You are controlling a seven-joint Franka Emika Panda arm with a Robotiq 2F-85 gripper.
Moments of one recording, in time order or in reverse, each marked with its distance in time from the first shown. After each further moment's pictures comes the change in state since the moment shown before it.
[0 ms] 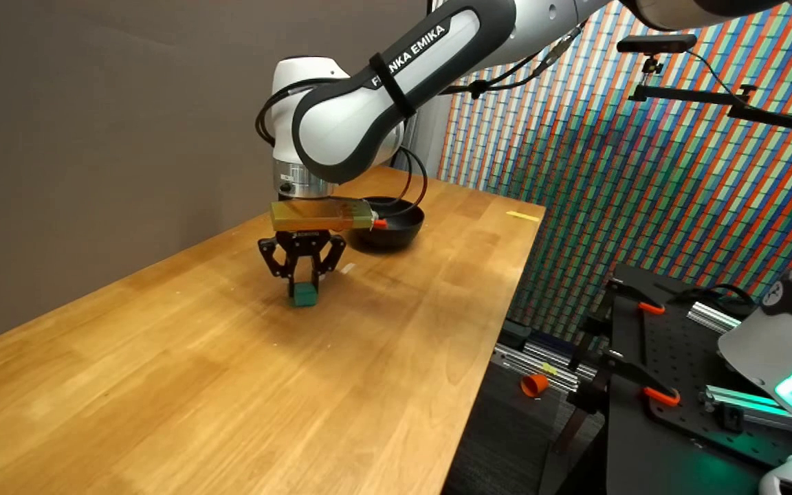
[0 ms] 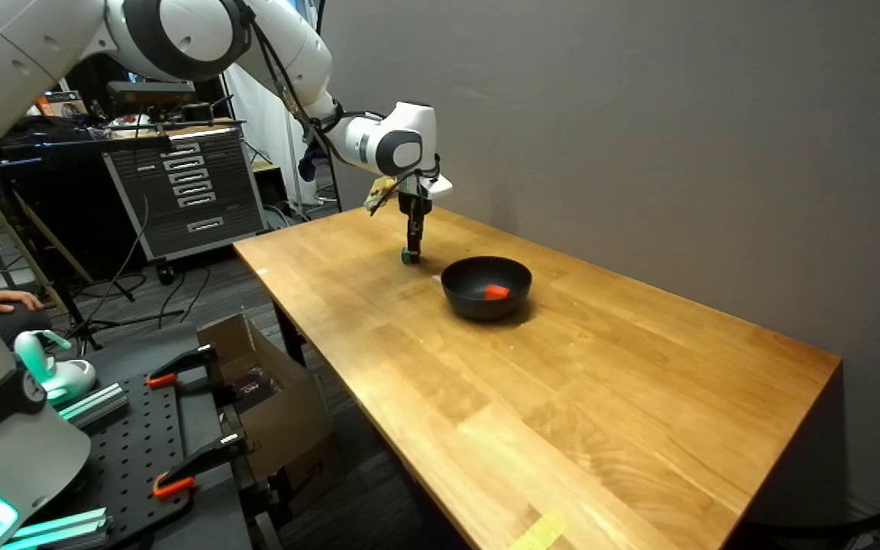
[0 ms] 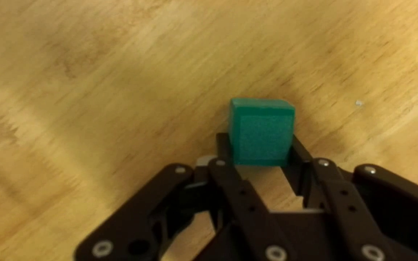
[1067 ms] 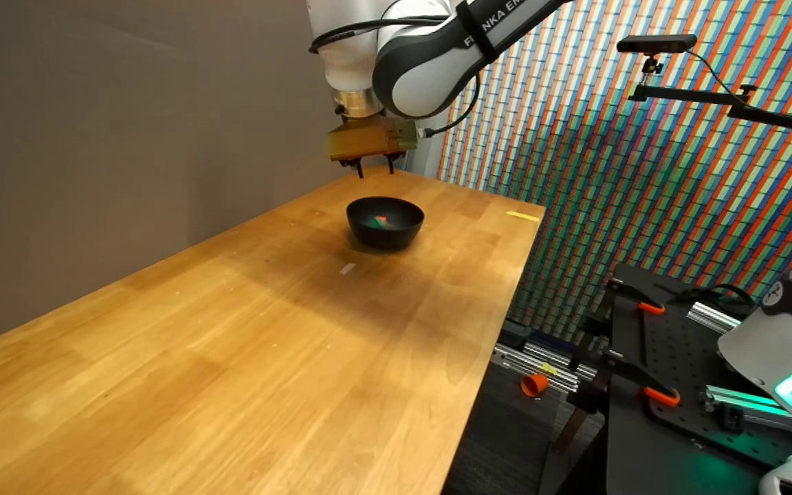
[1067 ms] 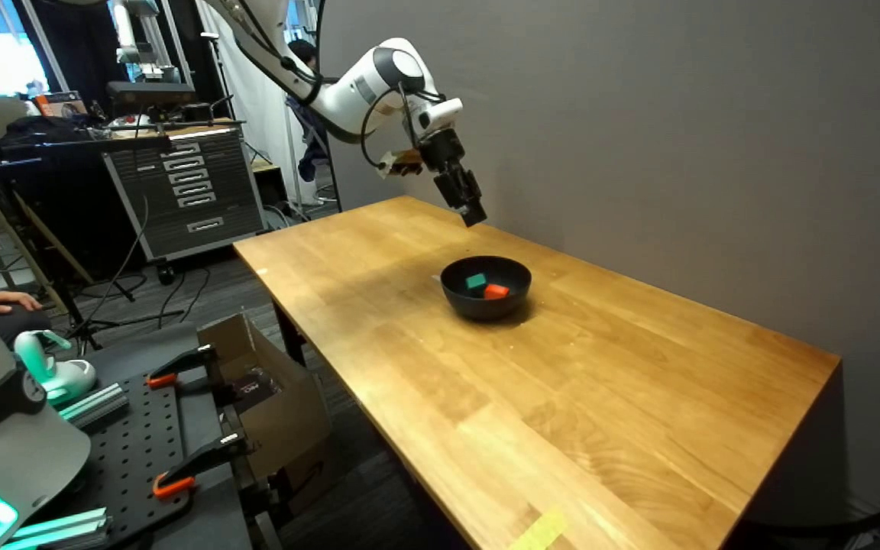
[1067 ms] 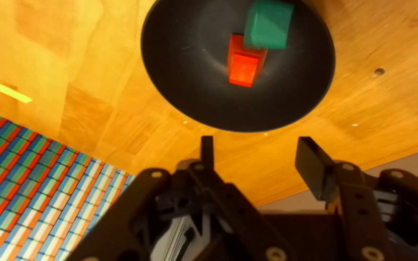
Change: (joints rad) arm 0.179 -0.316 -0.358 -0.256 -0.609 -0.133 0.572
